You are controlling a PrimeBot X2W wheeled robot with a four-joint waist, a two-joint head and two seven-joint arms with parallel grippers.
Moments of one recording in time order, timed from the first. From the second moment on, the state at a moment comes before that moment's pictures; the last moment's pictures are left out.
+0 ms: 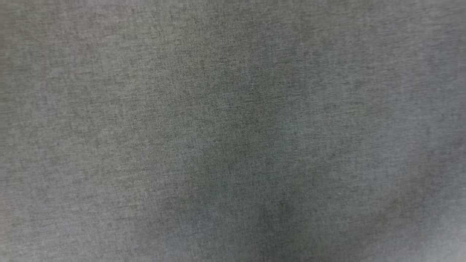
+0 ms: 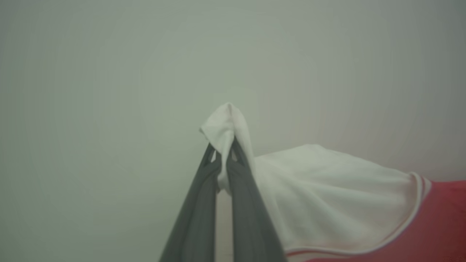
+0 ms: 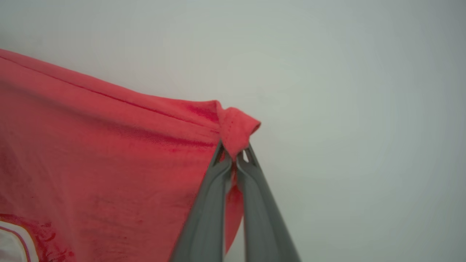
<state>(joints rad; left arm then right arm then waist) -1.88 0.58 -0.30 0.50 -0.55 0.05 0.02 -1.80 -0.34 0.22 0.56 0.32 0.13 0.16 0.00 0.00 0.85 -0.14</state>
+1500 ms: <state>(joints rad) -0.22 0.52 -0.28 0.16 -0.90 0.15 -0.16 -0.48 -0.44 0.31 0.41 0.62 0.13 0.23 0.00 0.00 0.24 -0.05</state>
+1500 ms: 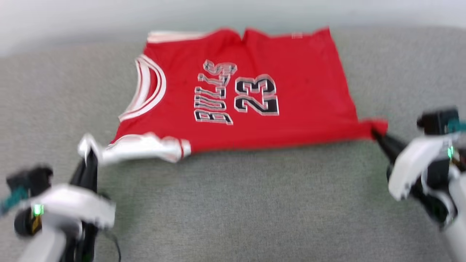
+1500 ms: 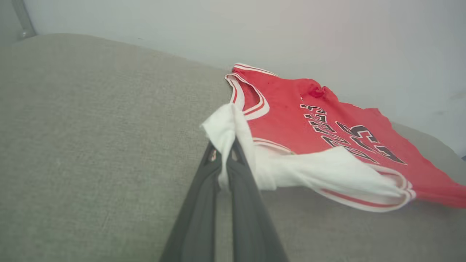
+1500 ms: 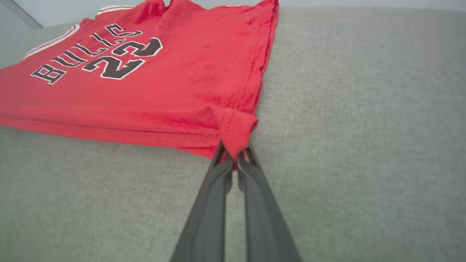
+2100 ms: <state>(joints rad) 0.25 0.58 -0.26 -0.26 -0.96 0.37 -0.05 0.17 -0.23 -0.05 -0.11 0.48 0.13 0.54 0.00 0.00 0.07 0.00</state>
